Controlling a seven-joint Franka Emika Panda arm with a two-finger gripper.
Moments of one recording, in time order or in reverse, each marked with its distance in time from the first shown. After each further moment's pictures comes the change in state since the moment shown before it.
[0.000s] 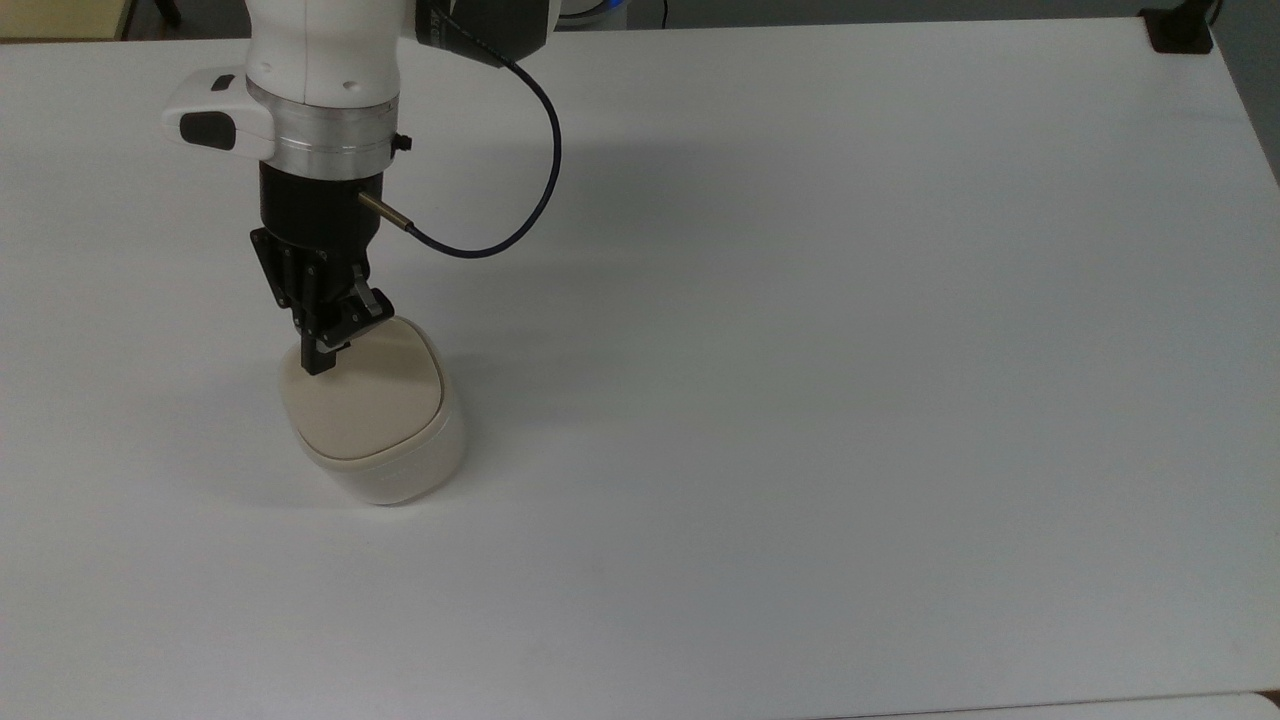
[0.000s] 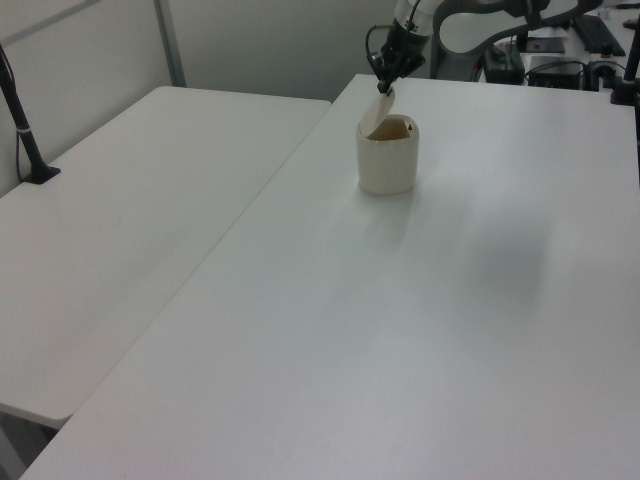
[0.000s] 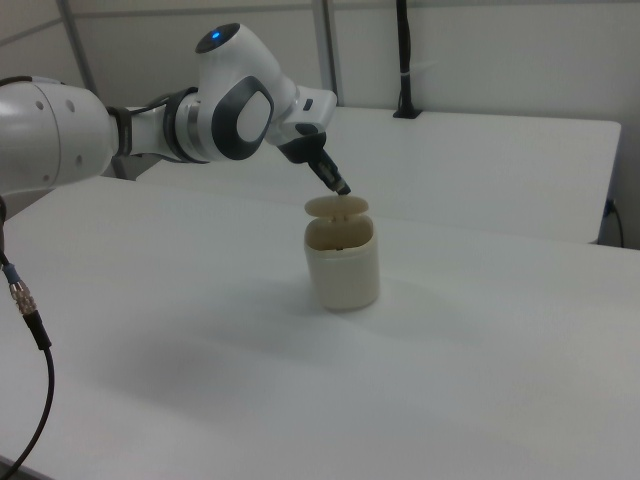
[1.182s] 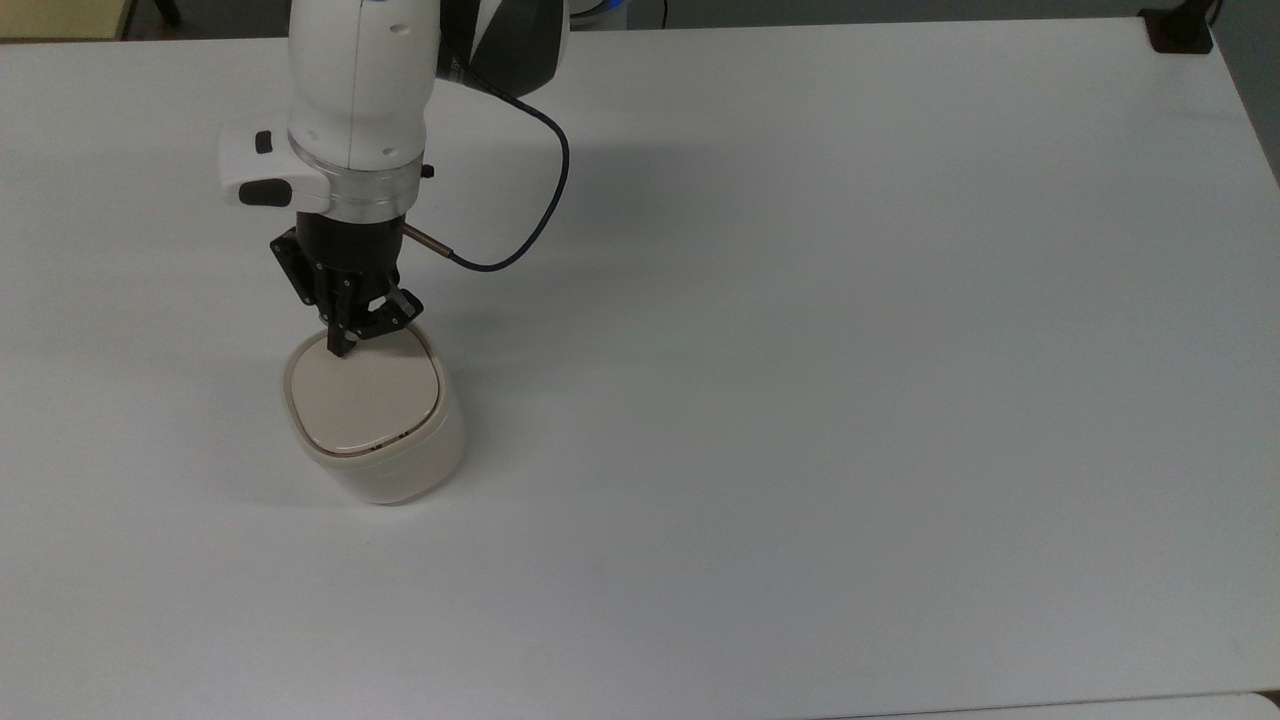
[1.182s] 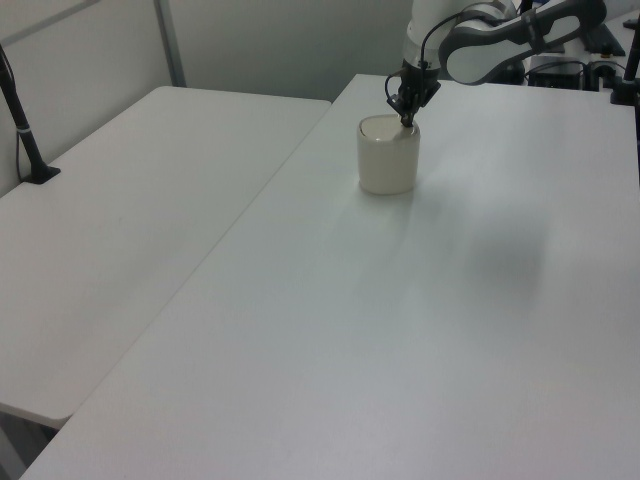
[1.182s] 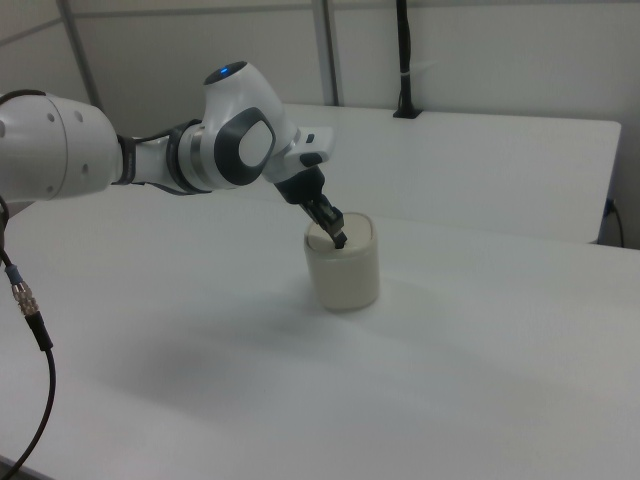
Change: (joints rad) arm 0.002 -0.001 0.002 -0.101 -0.102 -0.075 -0.153
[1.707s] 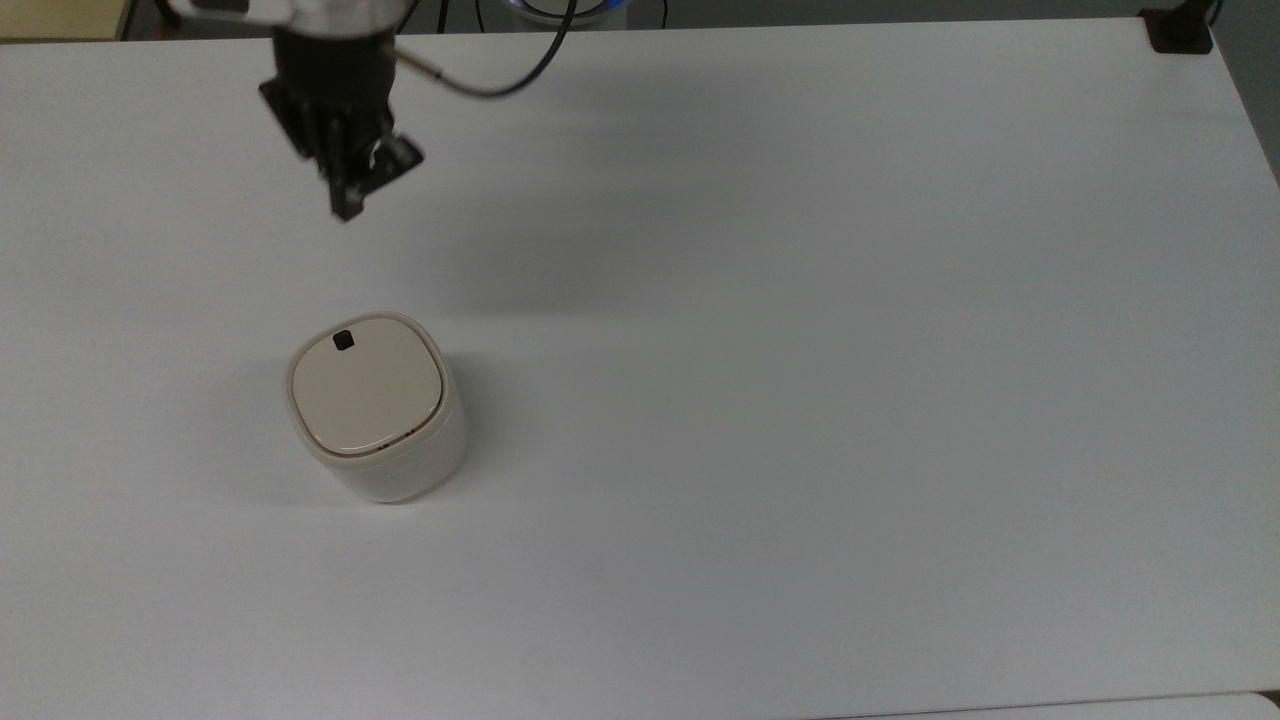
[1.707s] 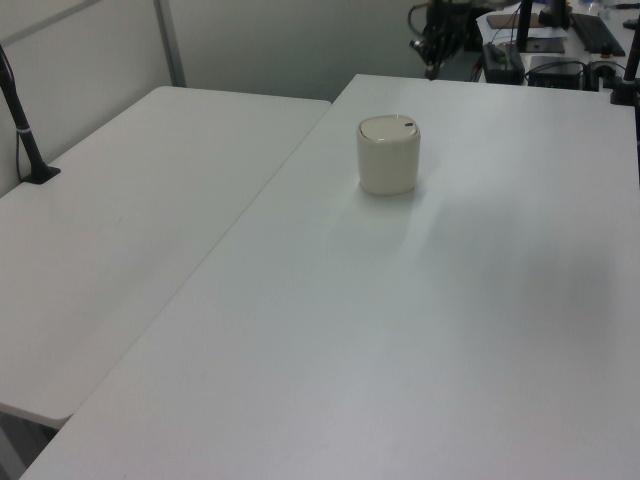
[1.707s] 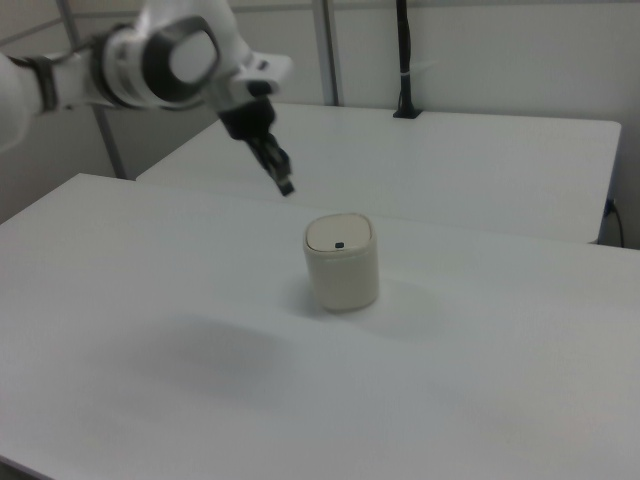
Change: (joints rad) arm -0.007 -0.240 0.051 0.032 0.103 -0.334 -0.006
